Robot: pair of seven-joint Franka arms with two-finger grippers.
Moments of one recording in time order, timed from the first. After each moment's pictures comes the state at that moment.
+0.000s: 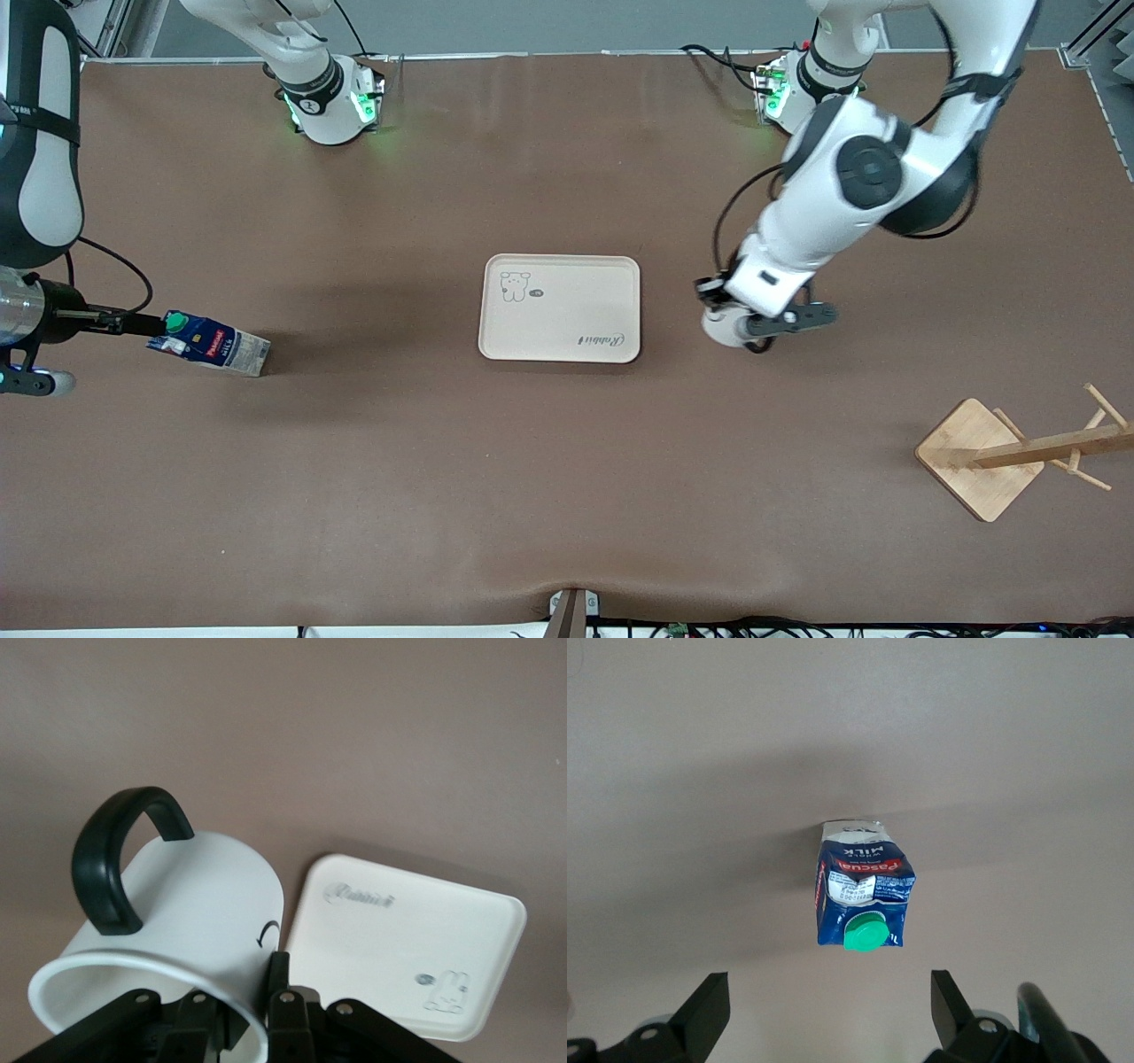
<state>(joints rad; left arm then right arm) 0.06 0.30 -0.63 -1.82 -0.01 2.13 -0.78 0.02 0.34 -0.18 -1.48 0.02 1.60 -0.02</state>
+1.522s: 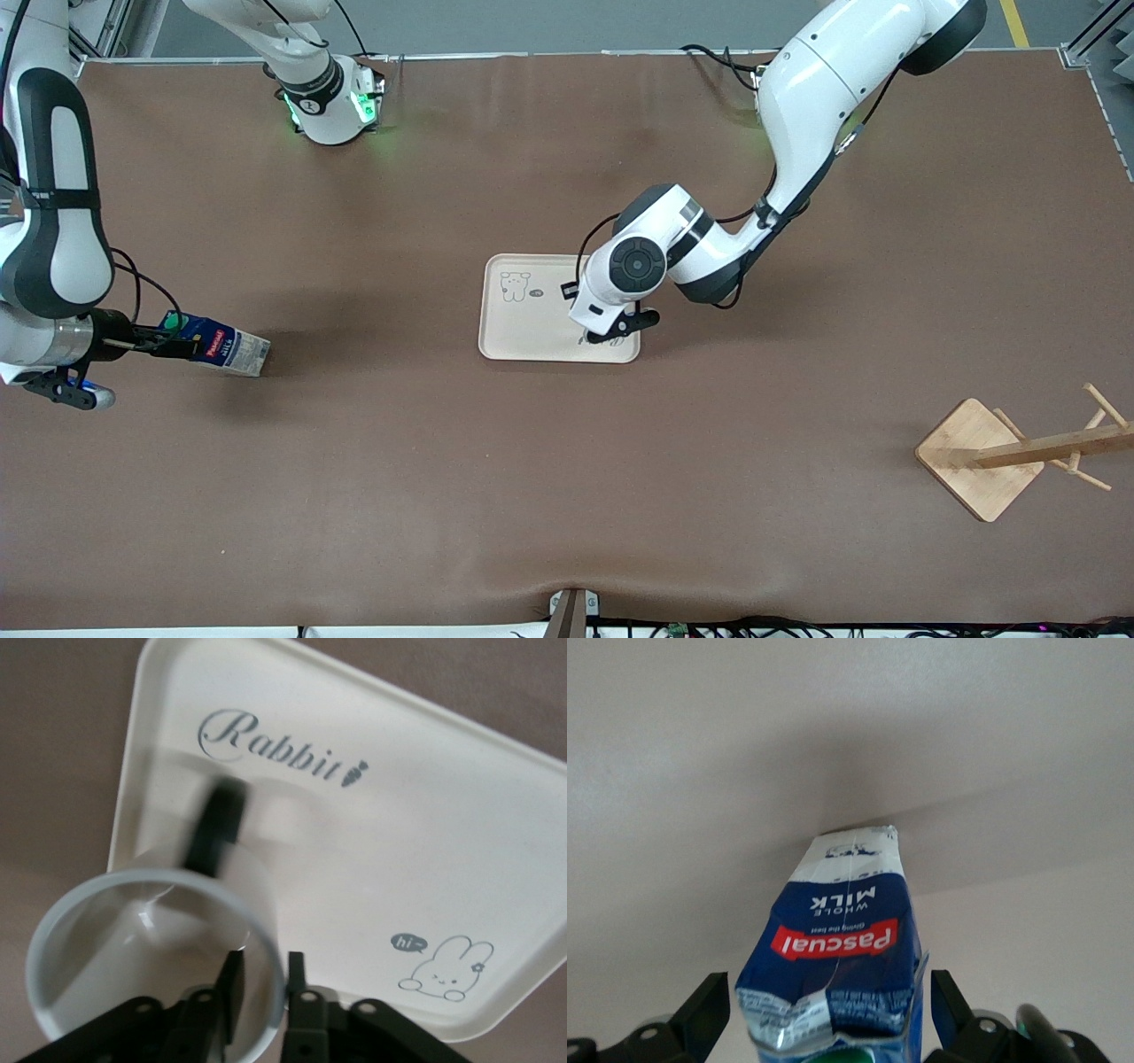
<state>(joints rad) -0.29 0.74 -0.53 -1.60 0.03 2.12 -1.07 -0.07 0.41 -0.18 -1.71 0.17 1.86 -0.01</state>
